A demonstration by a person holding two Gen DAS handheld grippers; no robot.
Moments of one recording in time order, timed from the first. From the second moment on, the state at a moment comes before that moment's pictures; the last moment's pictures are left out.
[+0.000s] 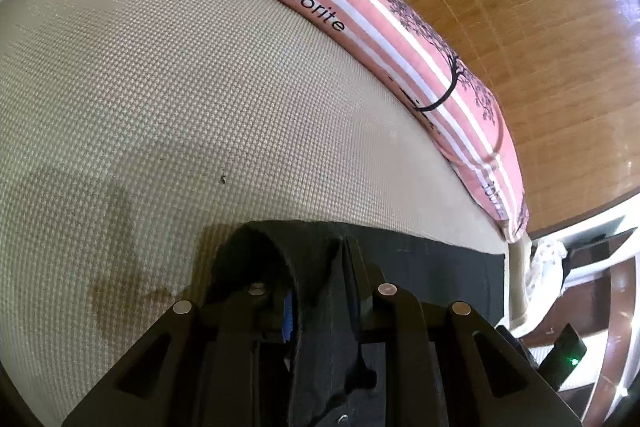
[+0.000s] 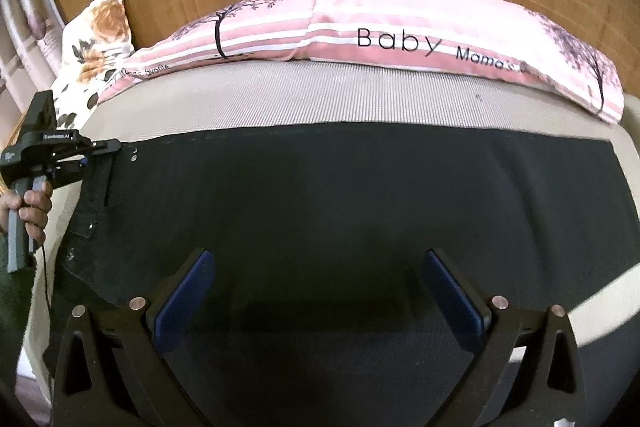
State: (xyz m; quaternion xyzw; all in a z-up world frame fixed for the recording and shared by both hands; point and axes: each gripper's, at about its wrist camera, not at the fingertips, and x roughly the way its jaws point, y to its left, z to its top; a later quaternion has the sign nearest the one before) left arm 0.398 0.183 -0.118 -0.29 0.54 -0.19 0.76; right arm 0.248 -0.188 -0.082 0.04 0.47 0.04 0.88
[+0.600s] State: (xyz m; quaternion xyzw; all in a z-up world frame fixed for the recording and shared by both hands) left arm 0.318 0.168 -0.022 -0.26 0.36 -0.28 0.85; right arm 0.361 -0.224 -0.083 -0.11 0.50 0.24 0.83
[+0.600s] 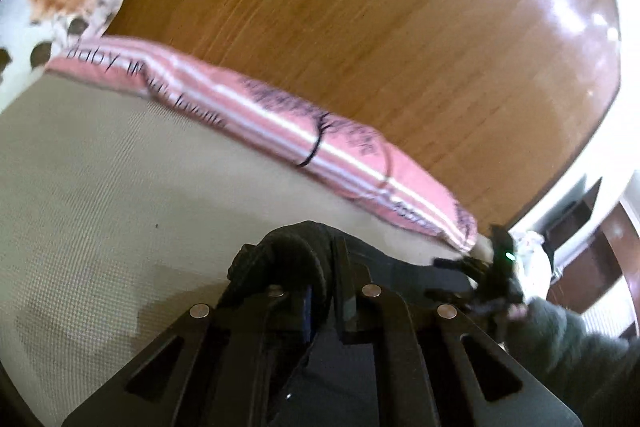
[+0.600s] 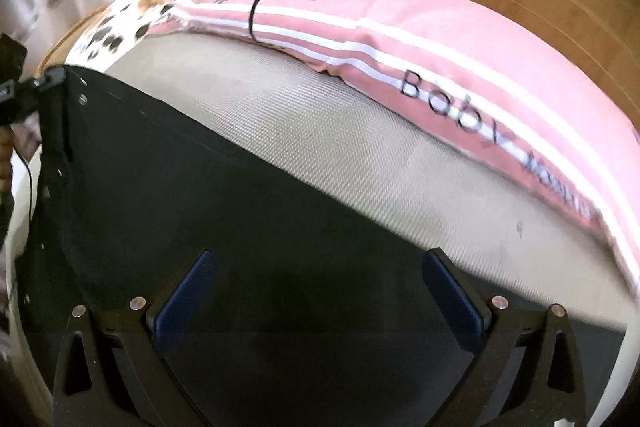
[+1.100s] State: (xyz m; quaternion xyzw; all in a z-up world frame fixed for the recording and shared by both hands) left arm 0.309 0.169 -0.012 -0.25 0.35 -0.28 0.86; right arm 0.414 -0.223 -0.107 -0.13 0.56 0.39 0.72
